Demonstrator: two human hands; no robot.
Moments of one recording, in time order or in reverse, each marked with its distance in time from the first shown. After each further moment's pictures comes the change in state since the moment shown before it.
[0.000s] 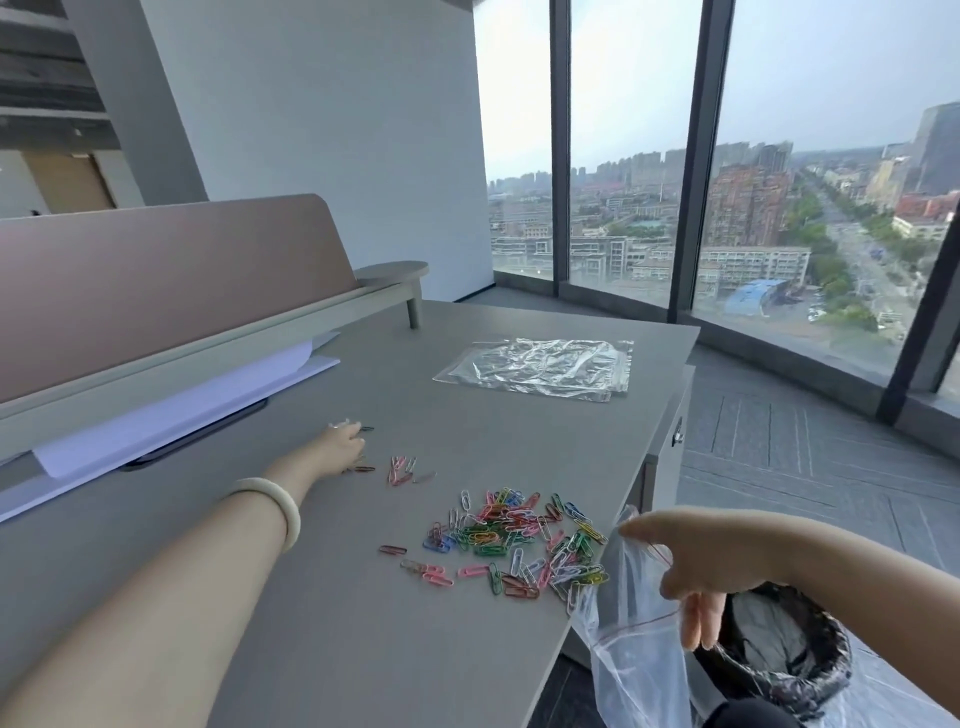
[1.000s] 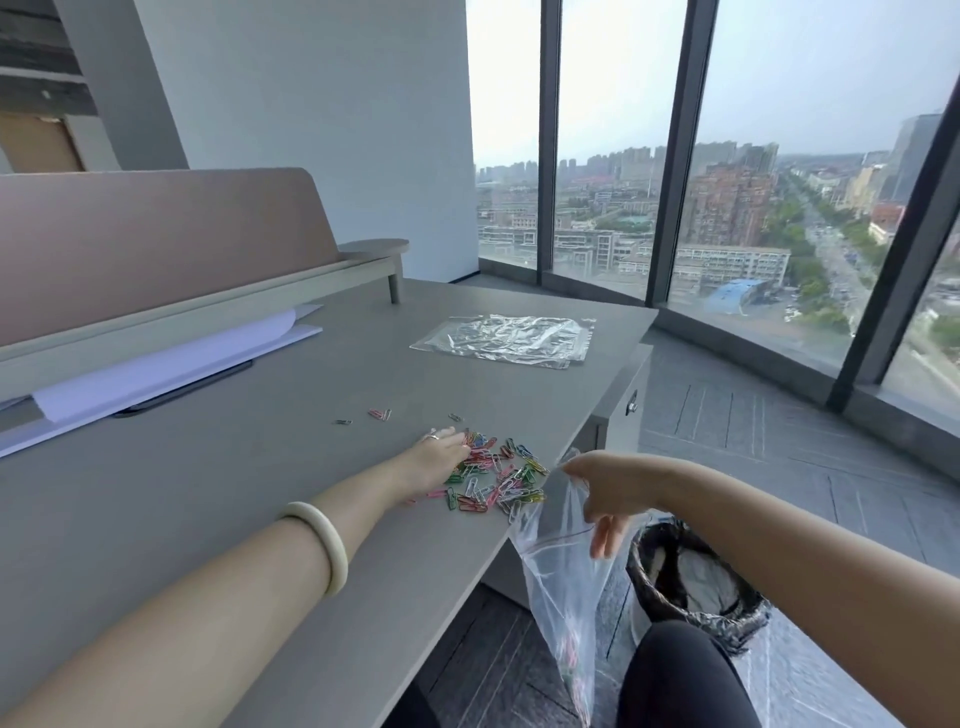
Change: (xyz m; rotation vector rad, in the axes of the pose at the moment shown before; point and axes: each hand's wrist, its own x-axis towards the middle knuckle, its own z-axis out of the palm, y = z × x) left_hand -0.151 0.121 0.055 -0.335 -0.201 0.261; right_hand -0.002 0.009 0.022 -0.094 0.110 0.030
